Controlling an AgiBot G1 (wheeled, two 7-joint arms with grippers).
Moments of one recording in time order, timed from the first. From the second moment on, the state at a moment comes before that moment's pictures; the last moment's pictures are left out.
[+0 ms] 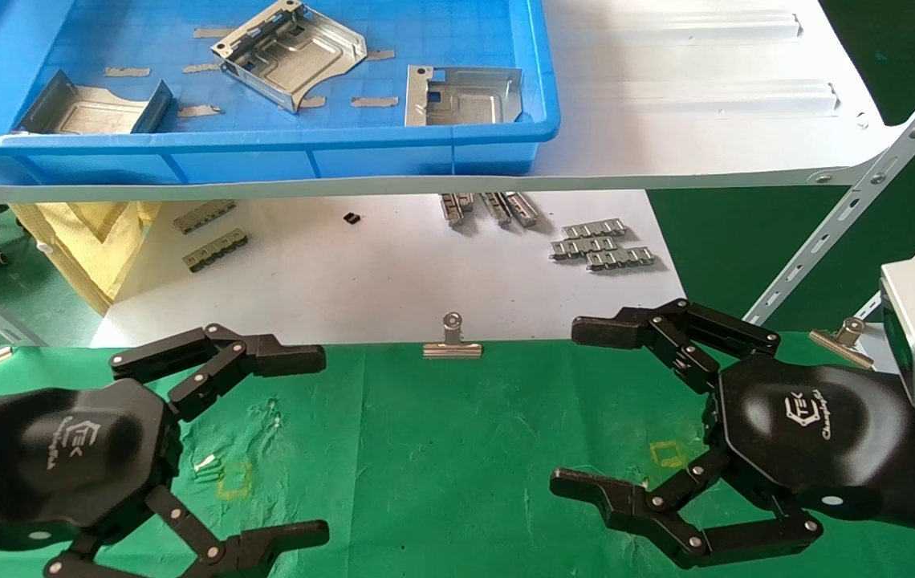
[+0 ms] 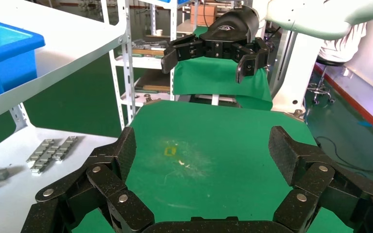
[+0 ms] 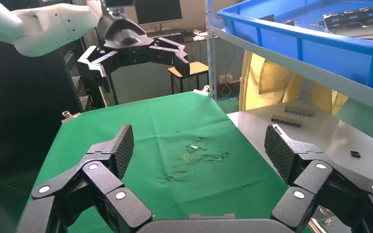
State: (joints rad) left arm -1.07 0.61 0.28 -1.28 0.73 1.50 -0.19; right arm 1.08 -0.56 -0.38 1.23 -0.63 -1.43 0.12
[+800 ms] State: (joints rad) left arm -1.07 0.61 0.28 -1.28 0.73 1.50 -0.19; right arm 1.08 -0.56 -0.38 1.23 -0.63 -1.43 0.12
